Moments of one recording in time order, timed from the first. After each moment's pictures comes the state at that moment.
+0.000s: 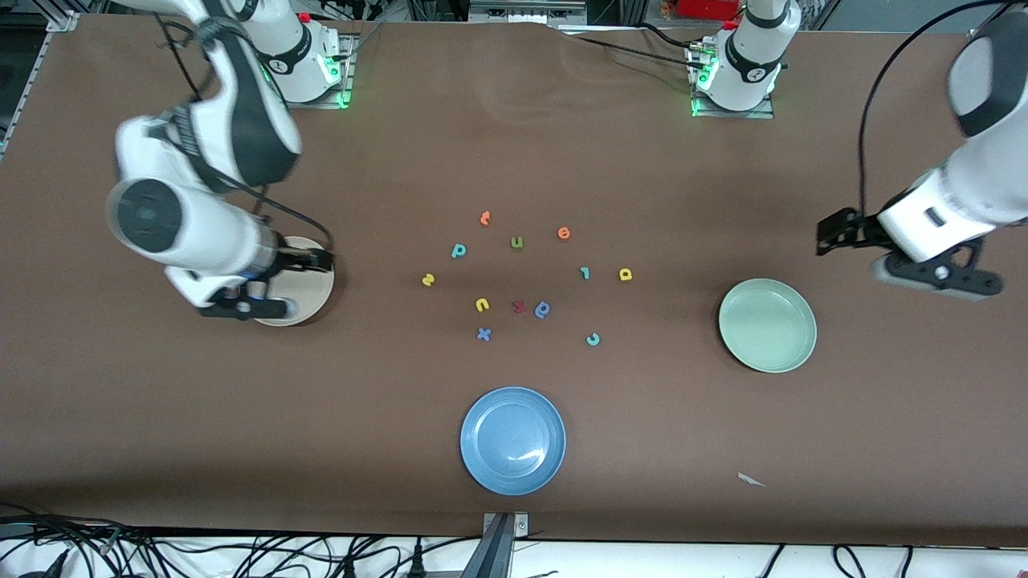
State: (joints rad) left arm 0.01 0.18 -0.11 -1.61 0.00 1.73 0.09; right arm 0.32 0.40 0.02 -1.60 0.03 1.80 0.39
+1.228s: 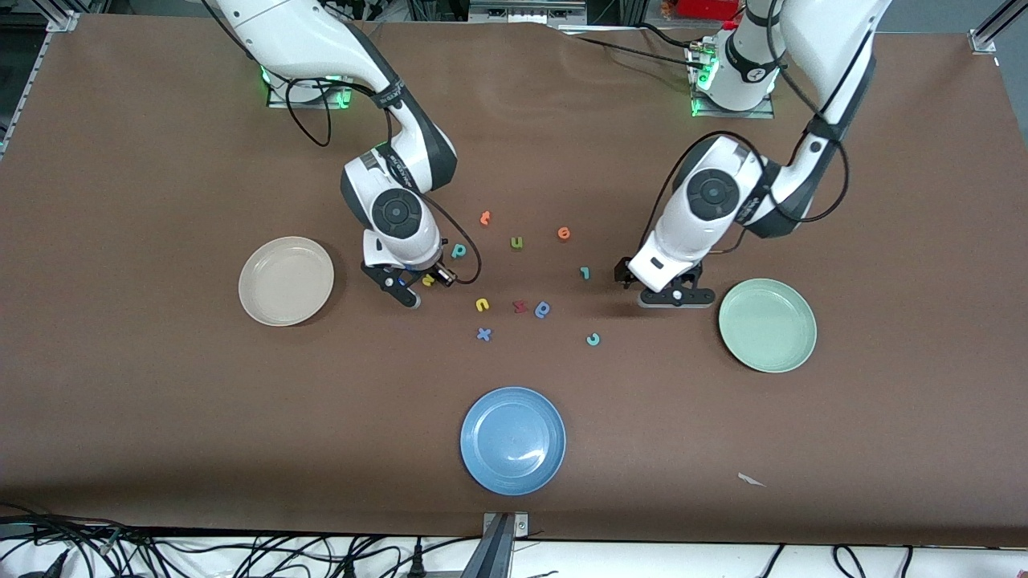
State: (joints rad) left arm -0.13 0.44 -0.34 -2.03 0.20 2.43 -0.63; right arm 0.59 0.60 0.02 -1.81 0.02 2.31 1.26
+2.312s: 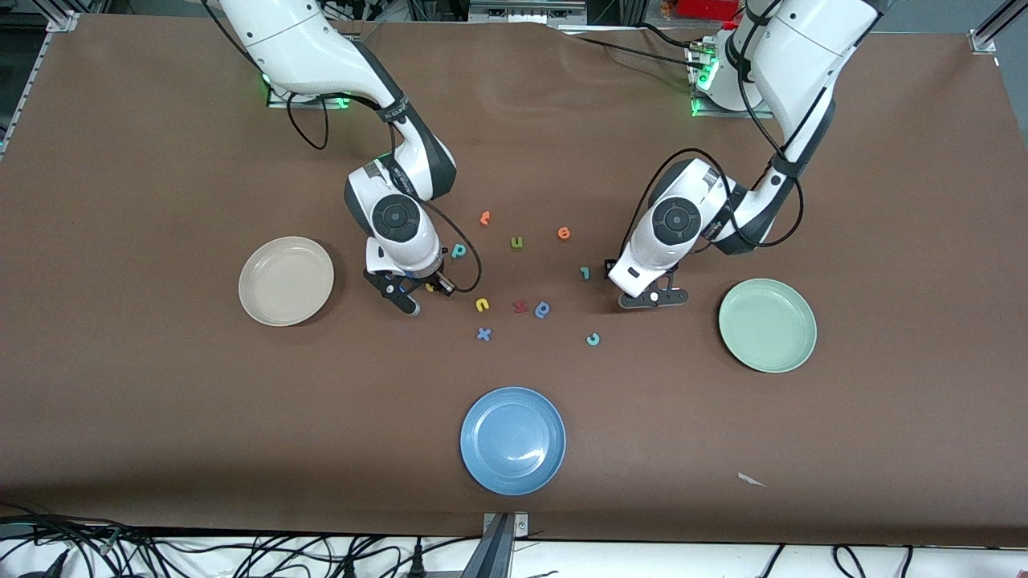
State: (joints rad) left arm -0.15 0.56 -0.34 -2.02 0.20 2.41 -0.71; right arm 0.59 0.64 -0.01 -1.82 0.02 2.42 1.27
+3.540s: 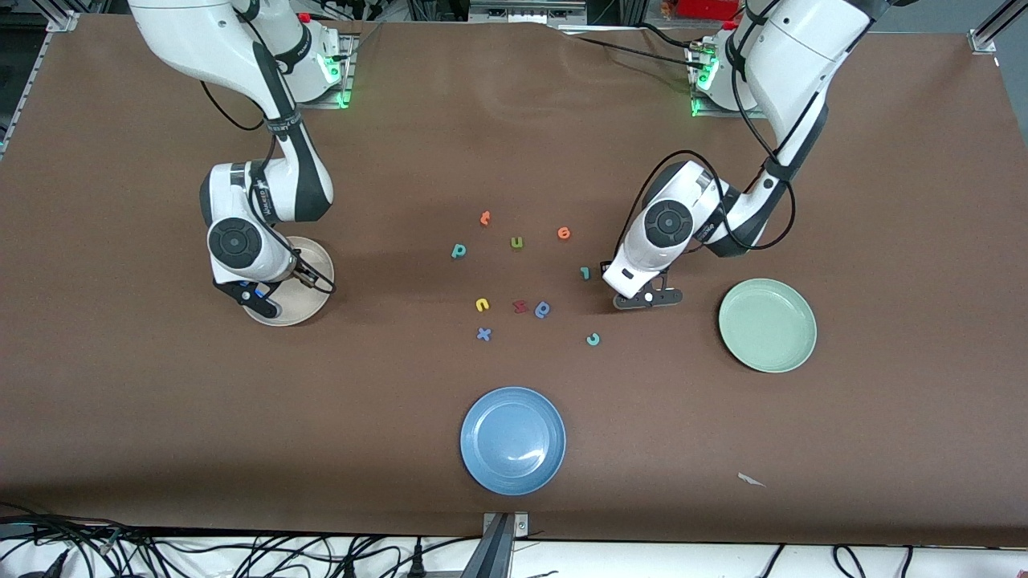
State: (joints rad) left arm -0.16 0.58 -0.34 -1.99 0.20 2.40 -0.73; right arm 0.59 0.46 -0.39 -2.09 0.02 2.25 0.73
